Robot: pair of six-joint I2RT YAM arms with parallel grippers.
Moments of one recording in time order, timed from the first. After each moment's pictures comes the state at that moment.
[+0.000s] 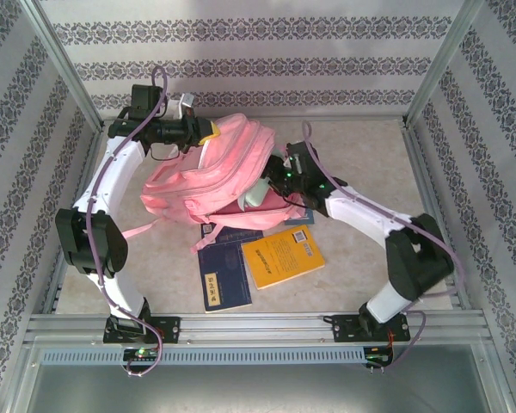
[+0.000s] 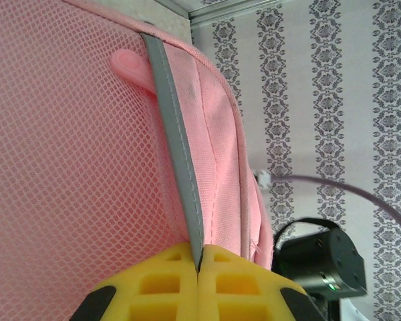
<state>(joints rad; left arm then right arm) -0.09 1.76 1.73 -0.65 0.98 -0.69 0.54 1.63 1.11 0.01 -0.28 1.12</state>
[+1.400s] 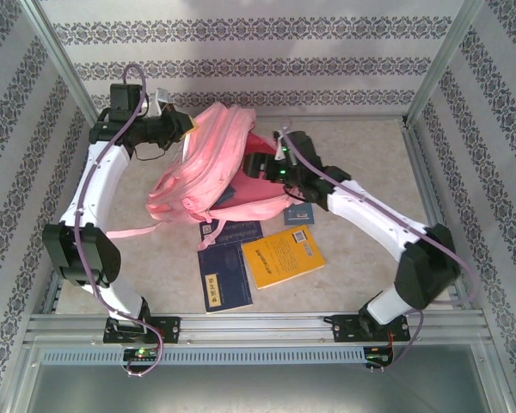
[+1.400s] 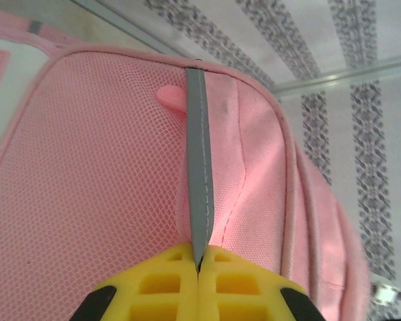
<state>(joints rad) 0.00 1.66 1.69 -0.67 0.70 -0.72 0.57 1.51 1.26 -0.30 -0.12 0.63</state>
